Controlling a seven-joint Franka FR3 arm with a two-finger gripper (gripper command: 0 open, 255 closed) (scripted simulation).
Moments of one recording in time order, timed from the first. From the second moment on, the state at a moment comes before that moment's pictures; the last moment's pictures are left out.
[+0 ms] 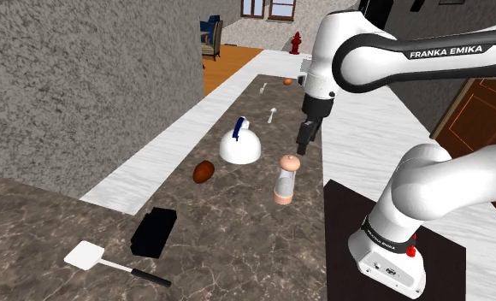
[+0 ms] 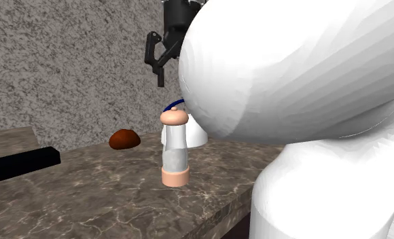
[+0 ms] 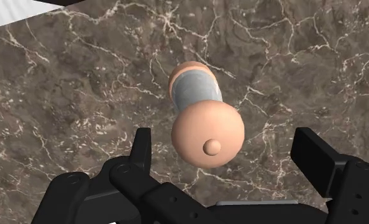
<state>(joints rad) 0.02 -0.89 0.15 -2.71 0.14 1.83 -0.10</state>
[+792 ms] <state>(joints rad) 0.03 -0.82 0.21 -2.88 0.18 2.16 -0.07</state>
